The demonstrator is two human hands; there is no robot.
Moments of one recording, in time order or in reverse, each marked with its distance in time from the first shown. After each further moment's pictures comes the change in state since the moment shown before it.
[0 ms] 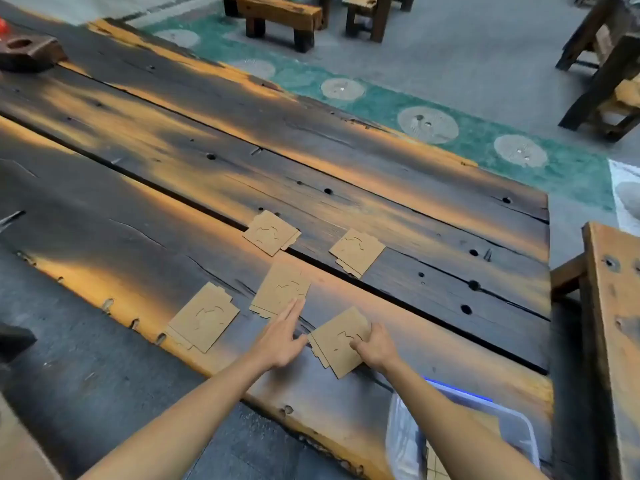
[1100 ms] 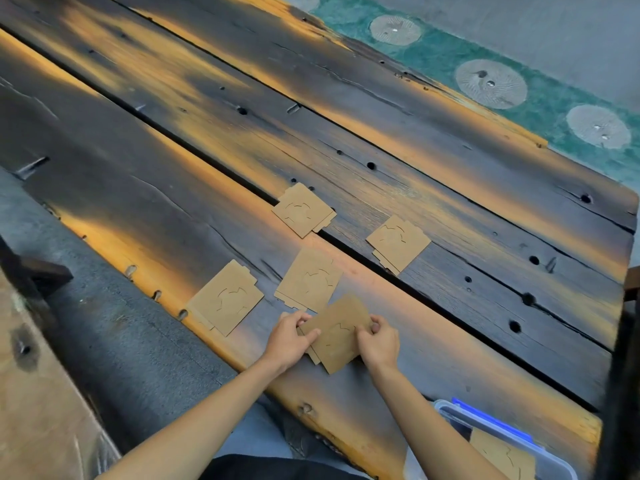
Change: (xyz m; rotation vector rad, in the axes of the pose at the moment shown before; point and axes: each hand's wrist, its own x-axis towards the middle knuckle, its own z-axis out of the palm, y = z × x) left_hand 0.018 -0.049 0.020 -0.526 0.139 -0.413; right_hand 0.019 -0.054 0.050 0.296 0.139 0.155
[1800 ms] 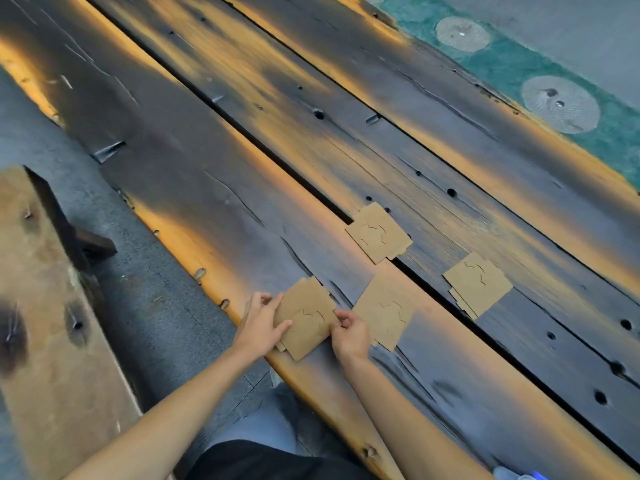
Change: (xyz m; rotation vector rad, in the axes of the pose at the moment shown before) left_hand 0.038 -0.085 -0.184 0.319 0.150 -0.022; right_hand -0.034 -0.116 0.173 0.039 -0.153 -0.064
